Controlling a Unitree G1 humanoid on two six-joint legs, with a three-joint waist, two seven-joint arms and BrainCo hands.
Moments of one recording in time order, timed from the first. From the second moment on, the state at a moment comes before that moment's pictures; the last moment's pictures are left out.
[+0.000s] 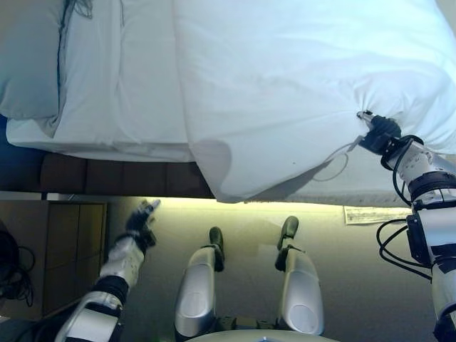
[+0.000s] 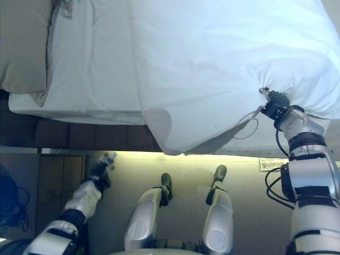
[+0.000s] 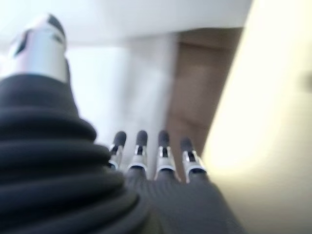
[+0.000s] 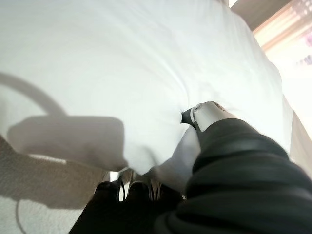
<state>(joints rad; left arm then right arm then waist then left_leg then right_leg) -0.40 0.52 -0.21 0.75 -0.80 -0.18 0.13 -1.03 -0.73 0.19 1.23 0.97 0.28 0.29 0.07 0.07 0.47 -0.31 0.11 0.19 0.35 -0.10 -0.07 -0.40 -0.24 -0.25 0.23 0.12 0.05</state>
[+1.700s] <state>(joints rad) -0.49 0.08 -0.32 0.87 -1.94 0.13 0.10 -1.01 -0.40 0.36 0.66 1.33 0.18 0.14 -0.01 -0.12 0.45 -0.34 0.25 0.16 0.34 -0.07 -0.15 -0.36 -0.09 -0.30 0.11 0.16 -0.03</state>
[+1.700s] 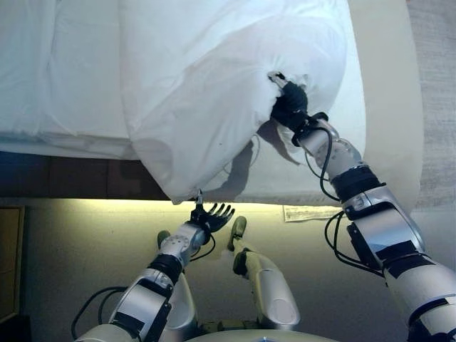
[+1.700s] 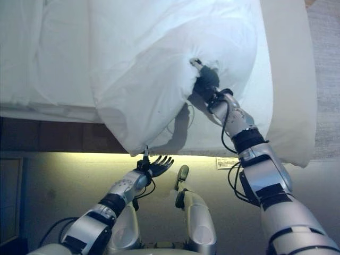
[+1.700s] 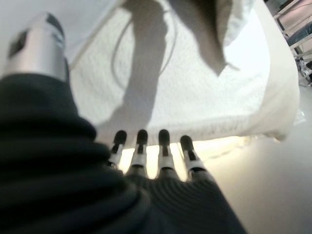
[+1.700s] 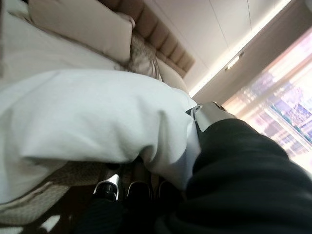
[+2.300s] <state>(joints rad) -0.55 -0.04 -0.25 0.72 -1.96 -0.15 -0.30 -0.89 -0.38 0.37 0.47 1.31 0.20 0.04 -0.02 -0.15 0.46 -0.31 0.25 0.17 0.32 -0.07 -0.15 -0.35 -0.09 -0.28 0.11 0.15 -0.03</state>
